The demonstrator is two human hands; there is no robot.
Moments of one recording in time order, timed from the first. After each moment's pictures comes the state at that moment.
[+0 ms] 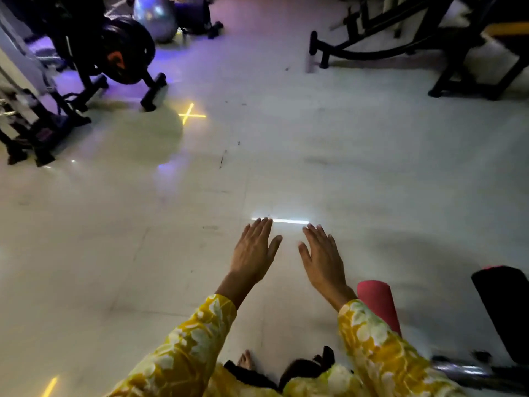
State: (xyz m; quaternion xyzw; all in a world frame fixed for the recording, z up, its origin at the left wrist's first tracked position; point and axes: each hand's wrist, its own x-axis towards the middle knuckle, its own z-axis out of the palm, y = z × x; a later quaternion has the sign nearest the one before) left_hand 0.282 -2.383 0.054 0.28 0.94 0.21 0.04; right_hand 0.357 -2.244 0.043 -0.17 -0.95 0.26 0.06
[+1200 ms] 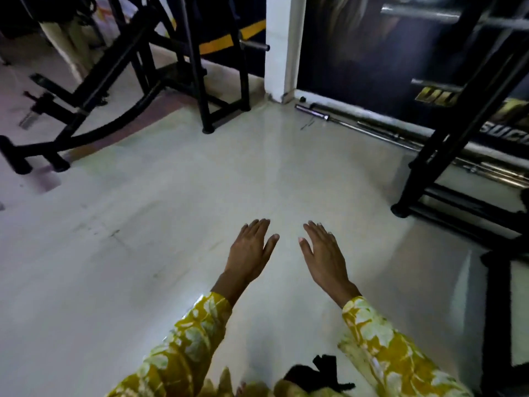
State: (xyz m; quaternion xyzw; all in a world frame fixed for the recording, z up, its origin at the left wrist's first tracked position) left_hand -0.245 -1.567 0.083 0.71 0.67 0.20 0.12; right_hand -0.078 -1.554 0.082 -0.61 -0.74 0.20 0.19
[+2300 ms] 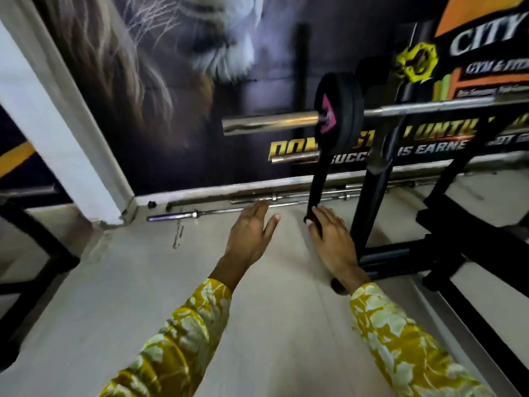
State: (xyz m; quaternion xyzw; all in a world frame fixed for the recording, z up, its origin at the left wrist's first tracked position) left_hand -0.013 -0.728 0.180 0.90 0.33 0.24 0.16; right_hand 0.126 -0.836 0.161 -0.81 -0.47 0.00 0.35
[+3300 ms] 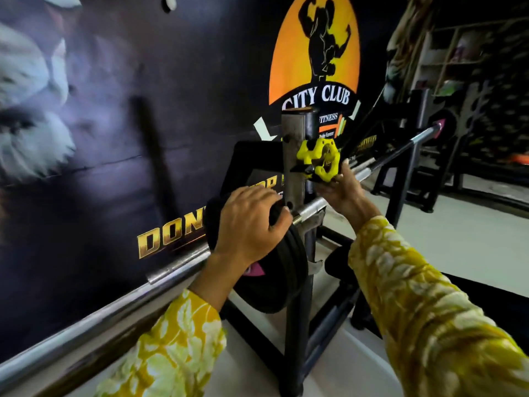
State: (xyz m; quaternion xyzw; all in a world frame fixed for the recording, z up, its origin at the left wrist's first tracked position) left_hand 0.358 -0.536 0.330 0.91 -0.06 0.39 0.11; right_hand 0.538 -0.688 0.325 -0.51 -0.07 0.10 0.85
